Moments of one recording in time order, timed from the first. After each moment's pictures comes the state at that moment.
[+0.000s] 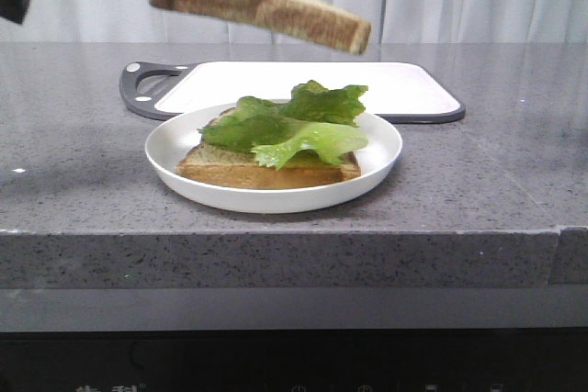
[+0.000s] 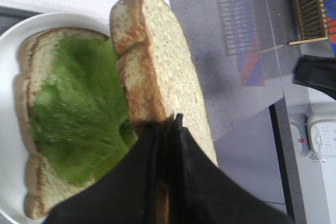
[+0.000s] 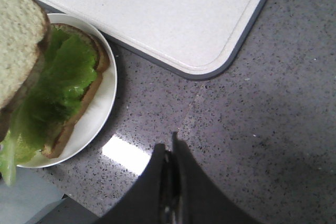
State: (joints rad) left arm -0.26 1.42 -1.04 -1.21 0.87 0.43; right arm -0.01 1.36 -1.38 0.46 1.12 -0.43
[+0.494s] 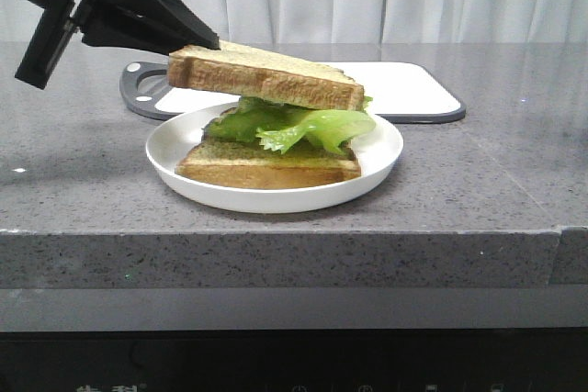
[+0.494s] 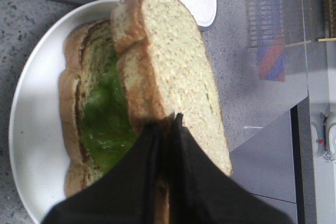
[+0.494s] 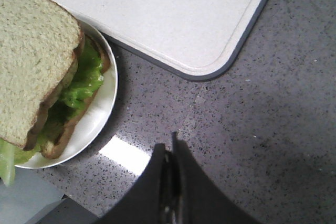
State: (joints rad) left arm -0.26 1.53 -1.04 -1.20 0.87 0.46; right arm -0.01 1.36 -1.38 0.46 1.12 -0.43
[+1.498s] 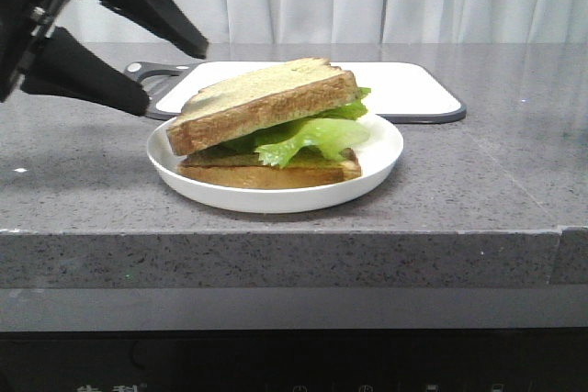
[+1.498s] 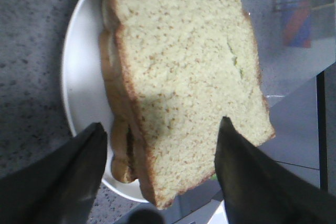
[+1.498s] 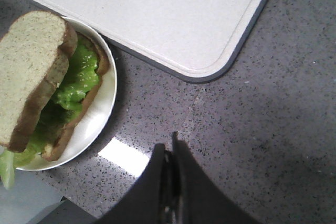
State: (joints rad) left arm -0.19 1.52 -1.04 -1.07 1.01 0.46; right arm -0.01 1.36 -1.38 0.46 1.11 -0.43
